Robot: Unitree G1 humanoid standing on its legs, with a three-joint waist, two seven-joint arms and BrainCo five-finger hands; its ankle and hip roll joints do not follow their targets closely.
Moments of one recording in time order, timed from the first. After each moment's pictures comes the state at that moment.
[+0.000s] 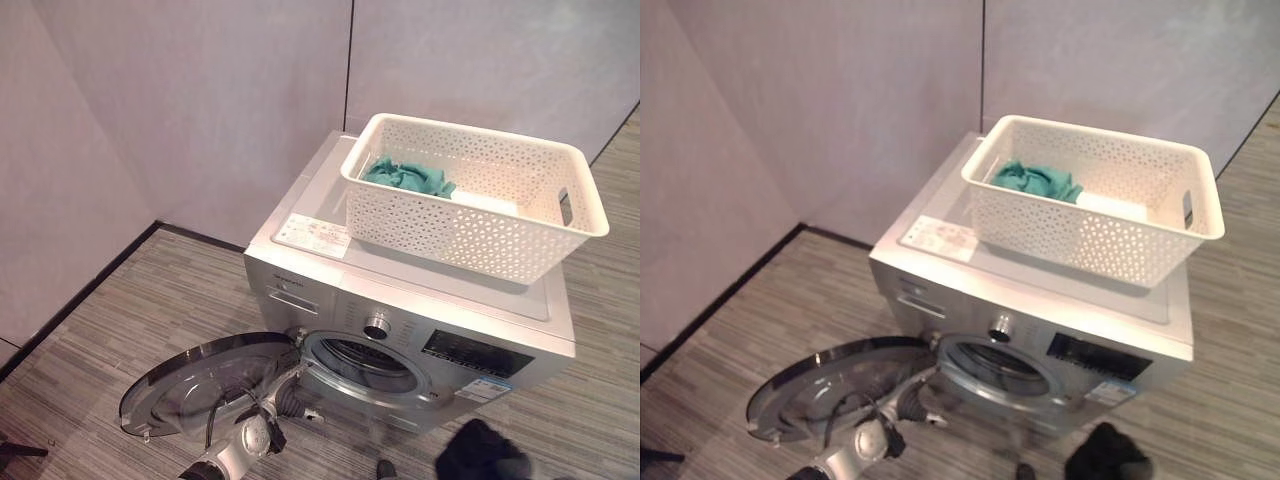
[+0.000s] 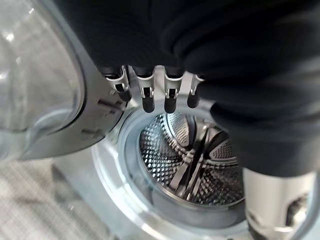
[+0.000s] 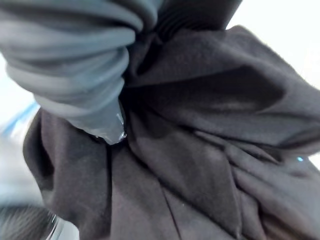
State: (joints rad) left arm -0.08 0.26 -0.64 0.76 0.27 -0.20 0.18; right arm 0.15 -0.25 0.09 0.88 -0.08 0.03 -0.31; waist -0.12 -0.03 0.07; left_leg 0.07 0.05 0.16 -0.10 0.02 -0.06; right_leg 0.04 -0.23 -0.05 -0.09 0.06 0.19
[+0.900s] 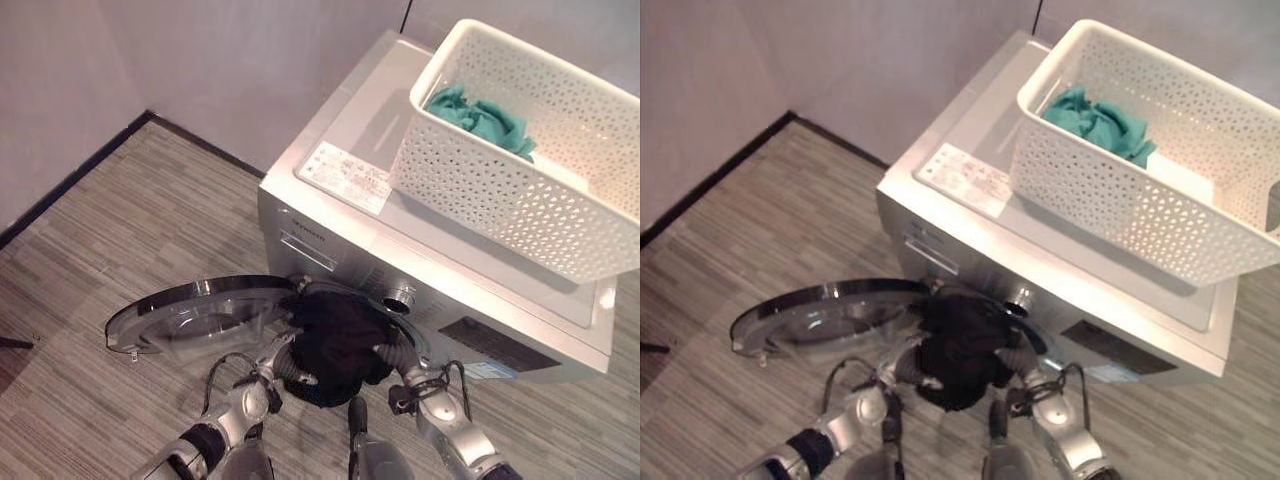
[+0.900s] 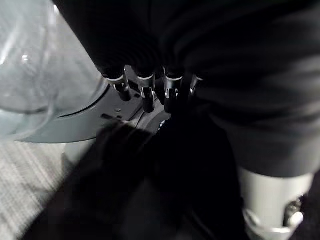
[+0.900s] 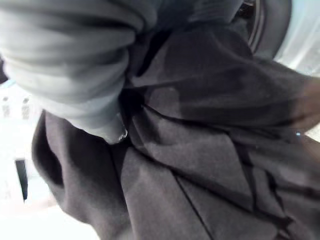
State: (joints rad) left arm -0.32 0.28 -0.70 0.81 0.33 -0.19 0.33; right arm 0.00 -0.33 0.47 0.24 0.42 -0.11 -0.13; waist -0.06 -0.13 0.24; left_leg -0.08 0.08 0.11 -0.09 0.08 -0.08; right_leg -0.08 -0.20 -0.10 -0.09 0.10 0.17
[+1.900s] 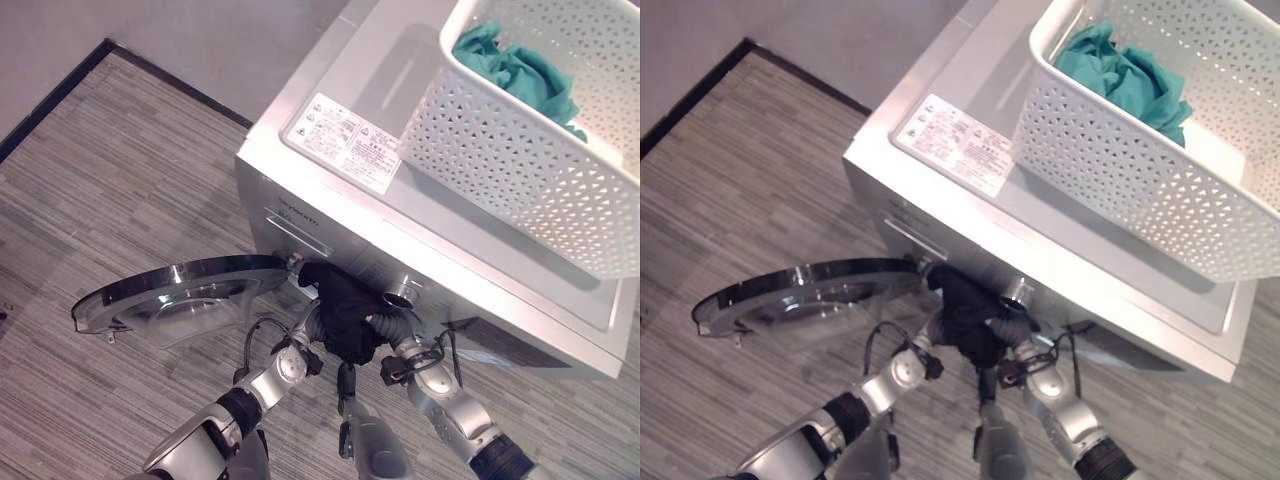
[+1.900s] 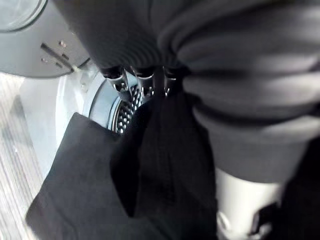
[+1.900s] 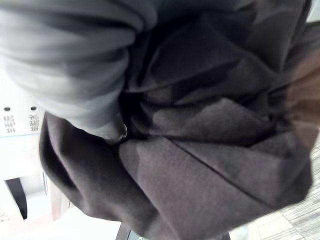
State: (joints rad) left arm -0.47 0.16 -0.80 0.75 0.02 -0.15 0.30; right arm -0.12 -0.37 0.53 0.14 0.50 -0.11 -0.18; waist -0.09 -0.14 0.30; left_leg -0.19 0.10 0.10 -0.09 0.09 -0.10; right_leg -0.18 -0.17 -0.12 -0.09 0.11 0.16
